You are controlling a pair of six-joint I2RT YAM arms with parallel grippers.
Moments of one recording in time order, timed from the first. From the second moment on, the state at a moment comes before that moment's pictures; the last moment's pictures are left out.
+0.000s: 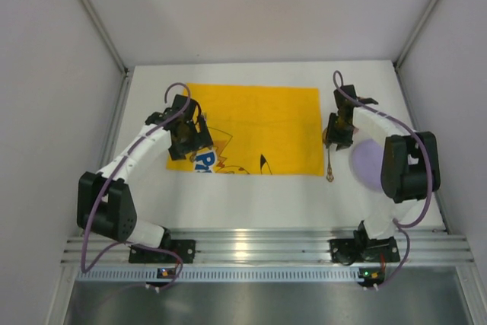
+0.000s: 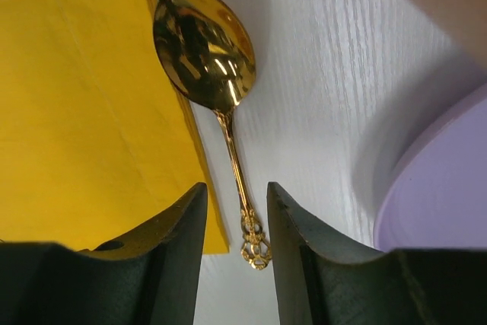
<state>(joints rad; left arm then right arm) -0.31 1.45 1.12 -0.81 -0.09 -0.66 0.15 1.72 1.19 -0.75 0.05 0.39</state>
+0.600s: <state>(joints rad) -0.31 1.45 1.13 -0.81 -0.12 -0.67 0.18 1.77 1.19 -0.76 0.08 0.37</state>
